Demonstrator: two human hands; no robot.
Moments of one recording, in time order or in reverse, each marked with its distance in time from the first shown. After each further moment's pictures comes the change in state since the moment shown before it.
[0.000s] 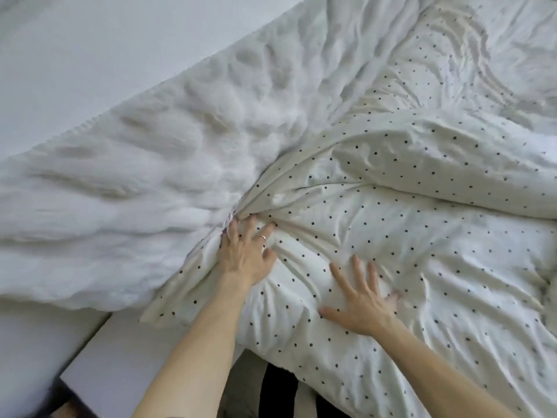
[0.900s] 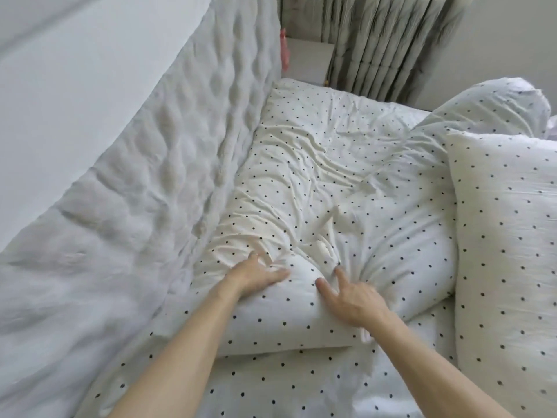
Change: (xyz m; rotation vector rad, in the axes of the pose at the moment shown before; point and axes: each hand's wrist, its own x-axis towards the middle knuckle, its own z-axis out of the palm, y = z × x) left_hand 0.233 0.348 -0.150 -0.348 -0.337 0.163; right_hand 0.096 0.259 -0.240 0.461 0.254 0.285
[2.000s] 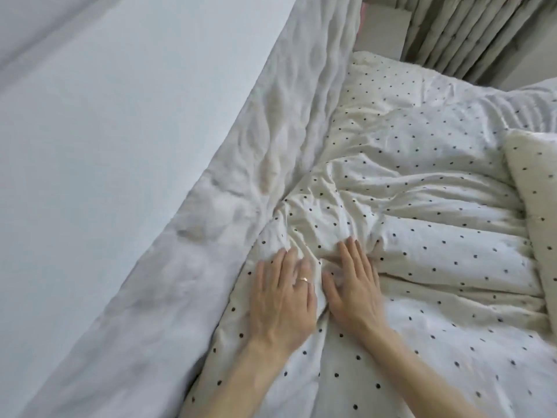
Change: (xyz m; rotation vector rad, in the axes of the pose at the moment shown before) left_hand 0.000 -0.129 -0.046 0.501 0.797 0.452; right_hand 0.085 -0.181 0.092 0.213 0.509 -0.336
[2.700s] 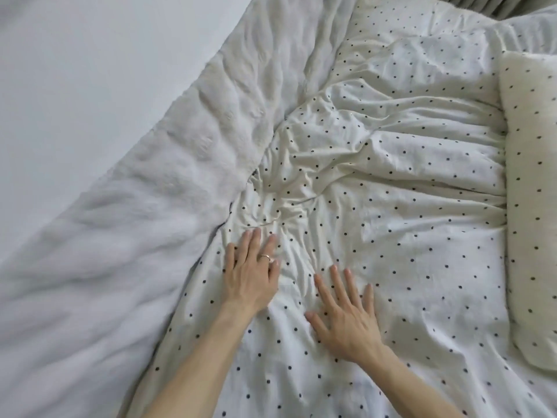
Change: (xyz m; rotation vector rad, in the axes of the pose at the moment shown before) left_hand -0.183 -0.006 0.004 0.058 -0.424 -0.249; right_hand -0.254 0.026 0.003 -0.298 -0.523 -0.076
